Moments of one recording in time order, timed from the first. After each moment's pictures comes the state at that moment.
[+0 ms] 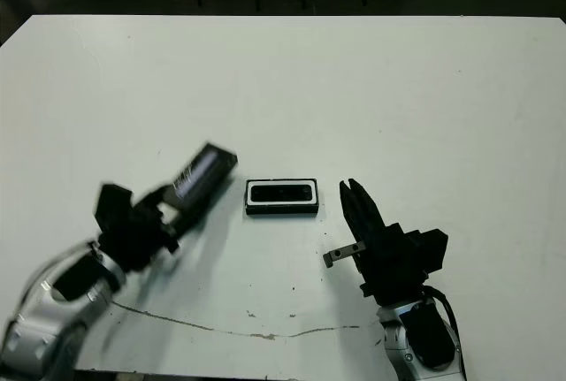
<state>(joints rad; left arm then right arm) -0.04 0.44 -0.03 -0.35 -0.25 0.38 -0.48 0.34 -0.23 0.15 -0.46 0.26 -0.07 0.19</state>
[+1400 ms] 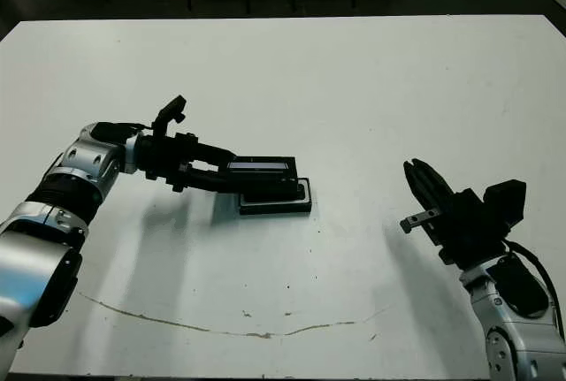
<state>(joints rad) -0.87 0.37 -0.22 0.97 -0.15 0.10 -1.52 0.16 -0.45 -0.20 -0.32 0.43 0.17 0.41</state>
